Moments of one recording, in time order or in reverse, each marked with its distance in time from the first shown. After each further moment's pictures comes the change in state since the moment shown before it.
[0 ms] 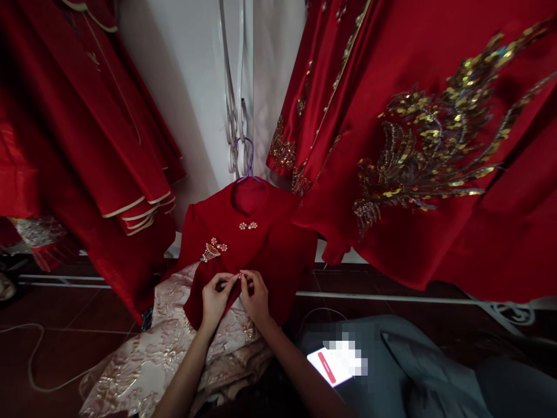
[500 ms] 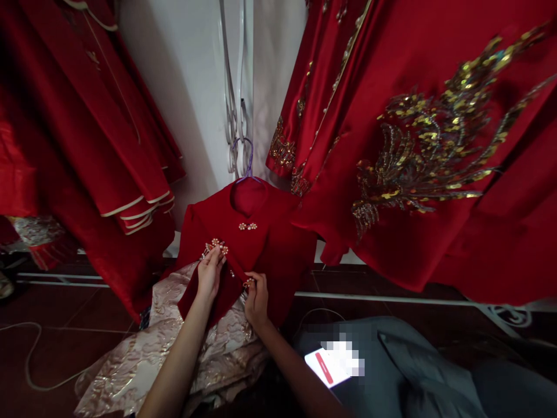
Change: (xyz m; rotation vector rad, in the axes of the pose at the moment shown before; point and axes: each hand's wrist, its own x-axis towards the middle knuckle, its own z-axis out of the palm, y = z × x) left_hand 0.060 0.026 0.012 -0.673 0.214 -0.251; right_hand -0.009 0.009 -0.003 0.011 0.122 0.009
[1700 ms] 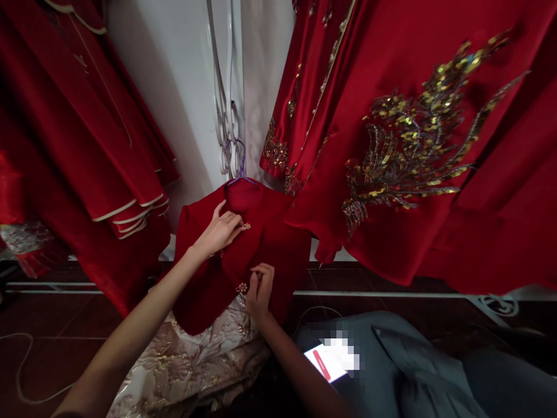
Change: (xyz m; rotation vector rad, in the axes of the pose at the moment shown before) left_hand 0.029 0.086 0.095 1.619 -0.907 1.211; right_hand 0.032 -0.032 -0.012 -0.006 0.232 -0.067
